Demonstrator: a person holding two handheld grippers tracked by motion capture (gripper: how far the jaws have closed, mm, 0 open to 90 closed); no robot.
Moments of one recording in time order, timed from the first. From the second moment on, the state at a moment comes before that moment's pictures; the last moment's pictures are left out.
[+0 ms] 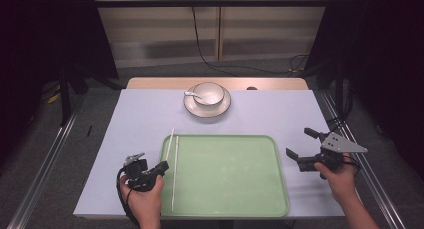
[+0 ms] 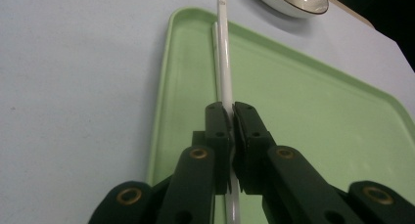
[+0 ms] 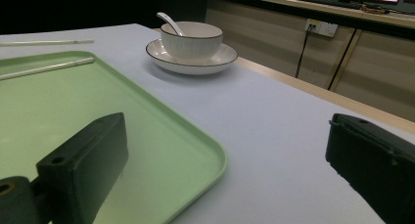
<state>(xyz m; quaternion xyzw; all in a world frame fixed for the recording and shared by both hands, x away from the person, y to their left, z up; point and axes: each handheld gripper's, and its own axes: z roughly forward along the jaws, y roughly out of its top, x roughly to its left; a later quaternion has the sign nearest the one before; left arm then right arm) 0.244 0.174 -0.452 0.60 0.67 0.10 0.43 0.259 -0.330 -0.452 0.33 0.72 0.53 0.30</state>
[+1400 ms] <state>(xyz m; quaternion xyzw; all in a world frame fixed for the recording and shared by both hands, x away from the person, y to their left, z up) 0.240 0.174 -0.470 0.60 0.68 0.08 0.41 0.259 -0.330 -0.451 0.33 0.72 0.53 0.30</state>
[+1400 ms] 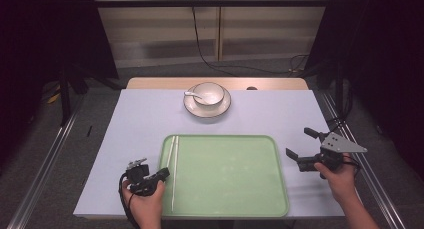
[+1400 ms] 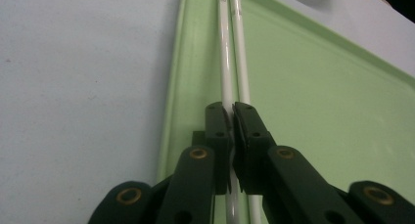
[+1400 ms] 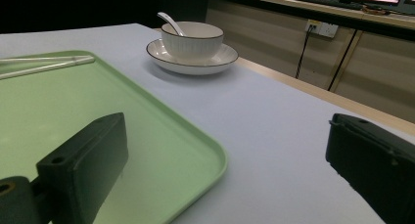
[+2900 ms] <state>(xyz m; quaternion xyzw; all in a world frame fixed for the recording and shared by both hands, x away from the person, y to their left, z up) 0.243 0.166 -0.474 0.61 0.68 0.08 0.39 0.259 -0.331 -0.451 0.33 0.72 0.53 0.30</state>
